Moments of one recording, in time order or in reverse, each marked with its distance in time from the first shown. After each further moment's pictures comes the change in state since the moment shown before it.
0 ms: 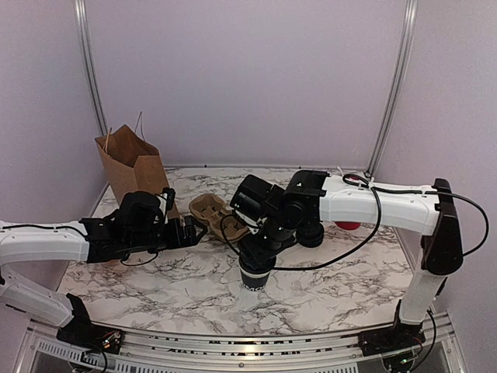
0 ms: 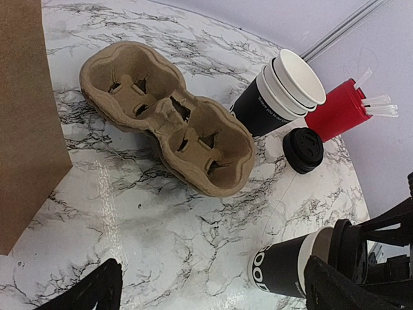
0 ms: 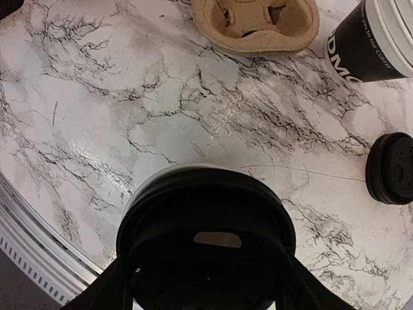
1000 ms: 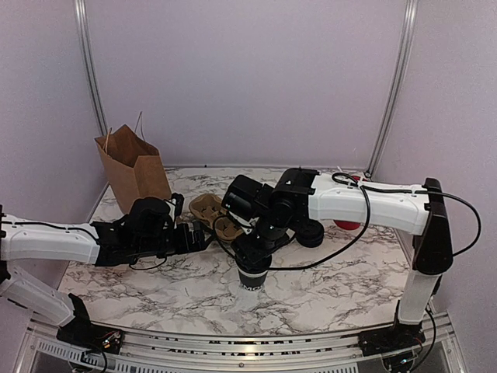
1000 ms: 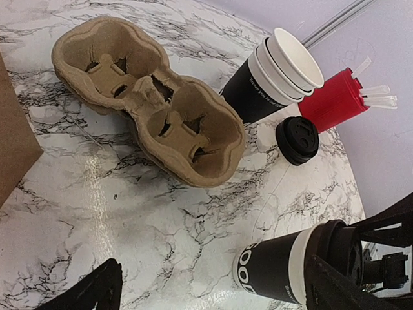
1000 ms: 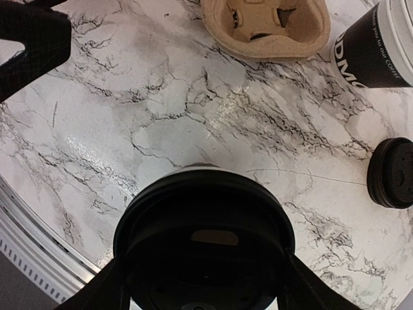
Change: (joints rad) left arm -0.048 0.088 -0.007 0.091 0.004 -0.051; right arm 0.010 0.071 0.083 -0.053 -0.002 -0.011
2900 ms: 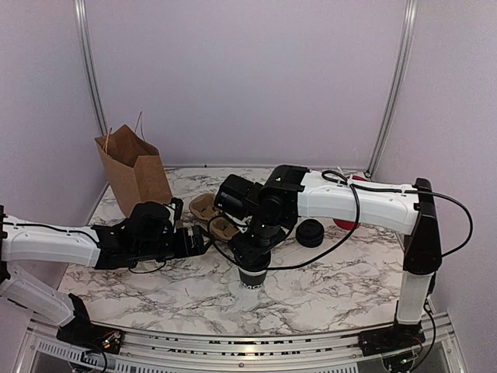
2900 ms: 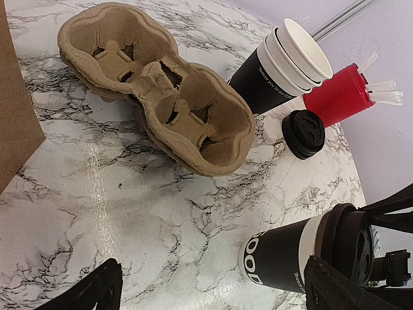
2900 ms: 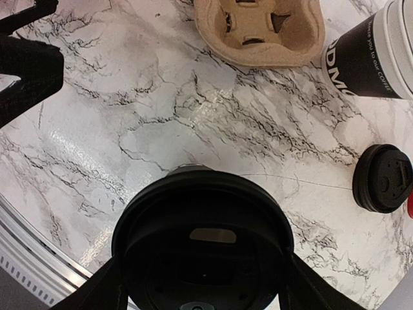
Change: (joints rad) left arm -0.008 0.000 -0.033 0.015 -0.001 -0.016; right arm 0.004 0.071 0.109 -0.081 0.049 -0.033
